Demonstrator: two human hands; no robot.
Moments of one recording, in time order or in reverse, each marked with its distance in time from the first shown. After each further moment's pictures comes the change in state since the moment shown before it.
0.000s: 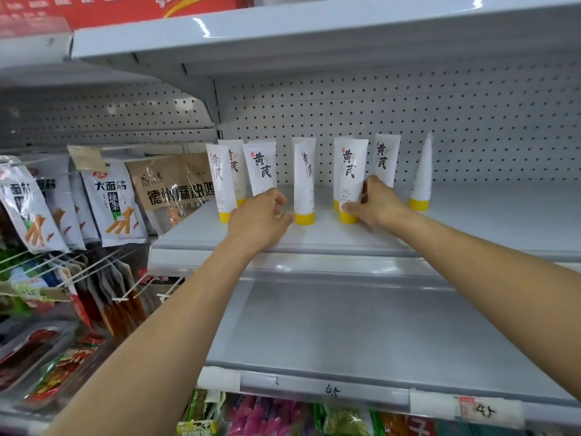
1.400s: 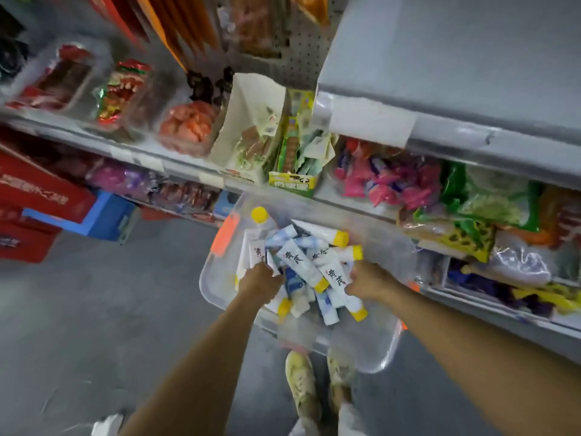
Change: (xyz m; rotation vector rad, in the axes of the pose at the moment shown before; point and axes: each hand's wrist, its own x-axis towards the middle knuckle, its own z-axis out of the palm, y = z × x) left_hand -0.383 -0.390 0.275 -0.196 -0.870 -1.062; right_hand -0.331 0.126 0.489 -0.345 -1.204 0.358
